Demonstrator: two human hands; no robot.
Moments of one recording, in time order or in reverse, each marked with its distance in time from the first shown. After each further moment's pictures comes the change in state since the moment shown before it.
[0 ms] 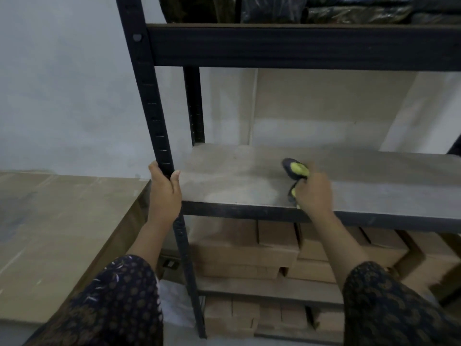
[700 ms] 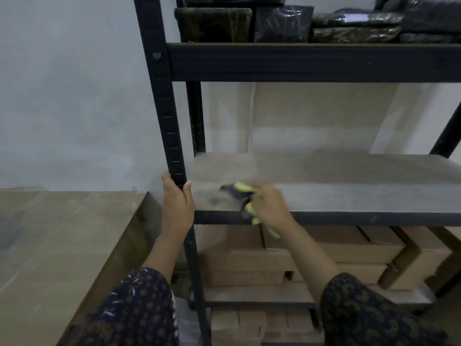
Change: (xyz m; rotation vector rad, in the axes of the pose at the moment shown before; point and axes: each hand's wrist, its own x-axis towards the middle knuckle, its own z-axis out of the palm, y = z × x) left_hand 0.001 -0.003 -0.006 -0.070 -0.047 0.041; right_hand -0.064 -0.089 0.030 0.391 -0.311 -0.104
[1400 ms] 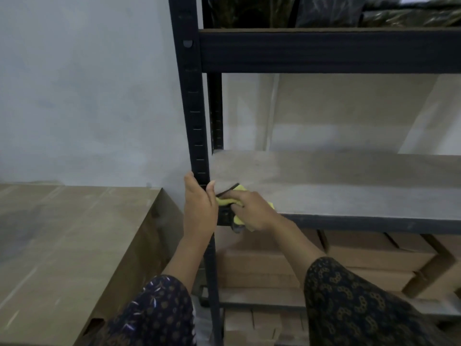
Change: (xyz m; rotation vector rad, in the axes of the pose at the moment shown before) left_hand 0.000 -0.006 0.000 0.033 0.041 0.059; right_hand 0.034 -0.009 0.074 -0.312 -0.355 -0.237
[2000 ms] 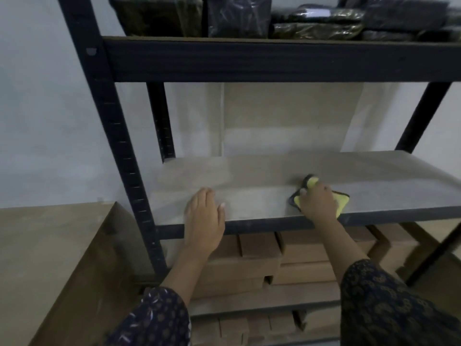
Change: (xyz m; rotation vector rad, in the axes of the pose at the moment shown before) left_hand -0.034 0.049 0.092 0.364 -0.356 0.230; right_hand -0.077 0.175 -0.124 -0.251 0.641 0.754
